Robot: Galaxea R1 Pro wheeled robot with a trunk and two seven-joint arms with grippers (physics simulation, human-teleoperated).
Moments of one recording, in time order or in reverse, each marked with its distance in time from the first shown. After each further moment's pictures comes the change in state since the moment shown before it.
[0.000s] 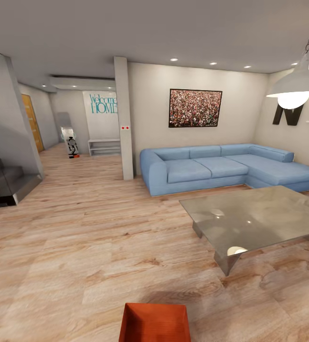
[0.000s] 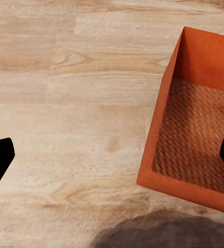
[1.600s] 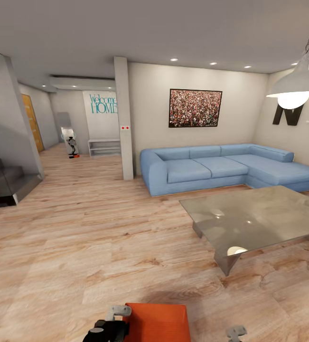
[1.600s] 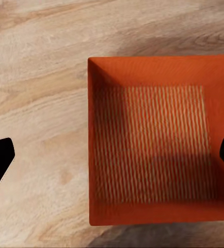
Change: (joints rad) left arm -0.155 -0.123 -0.152 -0.723 -0.191 1.118 0.009; right arm -0.363 -0.086 -0.002 0.046 -0.193 0.536 0.334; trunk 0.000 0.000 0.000
